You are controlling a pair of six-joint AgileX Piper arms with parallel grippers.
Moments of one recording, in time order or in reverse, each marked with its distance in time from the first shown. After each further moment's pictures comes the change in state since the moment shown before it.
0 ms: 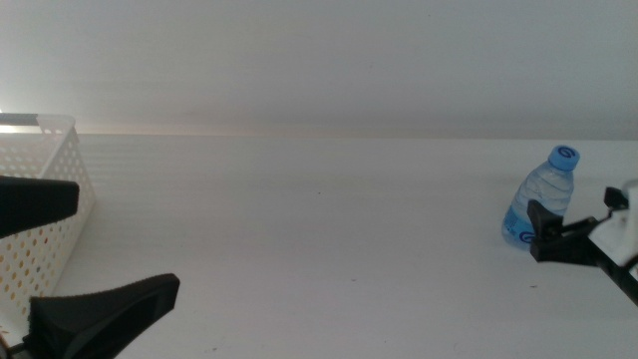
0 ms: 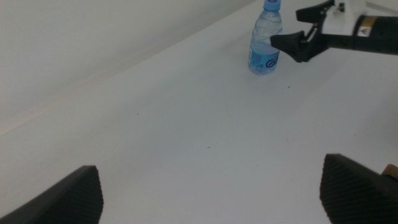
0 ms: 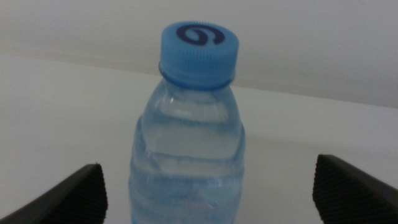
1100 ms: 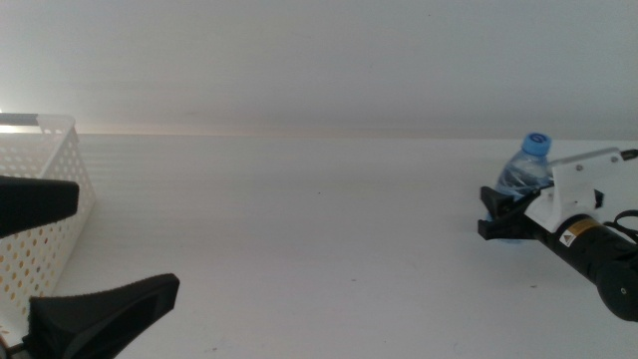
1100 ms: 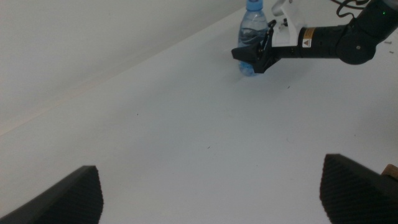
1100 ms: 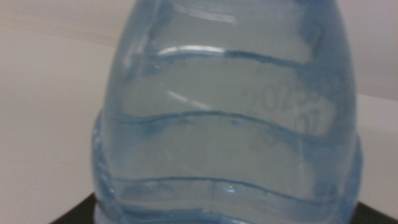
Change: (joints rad) left arm 0.000 0.000 0.000 0.000 0.000 0.000; right arm -0.007 0.374 -0.314 -0.213 -0.022 0.113
